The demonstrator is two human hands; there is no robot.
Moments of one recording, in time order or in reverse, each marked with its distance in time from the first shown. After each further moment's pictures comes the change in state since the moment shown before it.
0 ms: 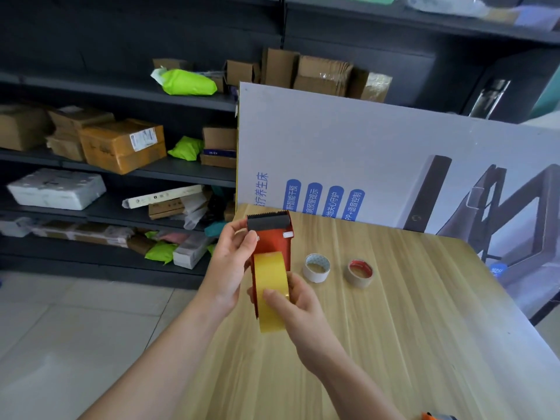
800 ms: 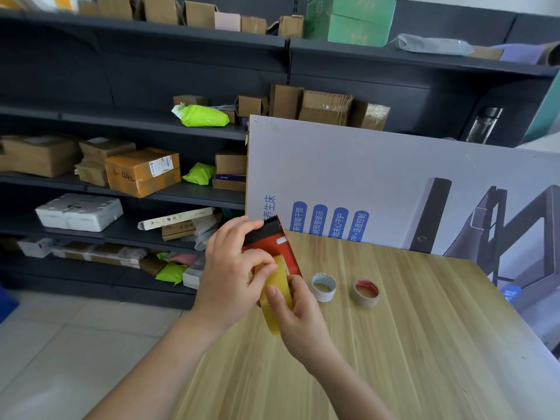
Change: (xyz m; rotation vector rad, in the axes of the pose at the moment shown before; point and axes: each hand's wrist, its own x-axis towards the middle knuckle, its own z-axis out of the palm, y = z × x) left_hand -0.035 0.047 -0.002 1.293 -0.015 0.833; right_hand -0.008 -0.017 0.016 -0.378 0.110 -0.267
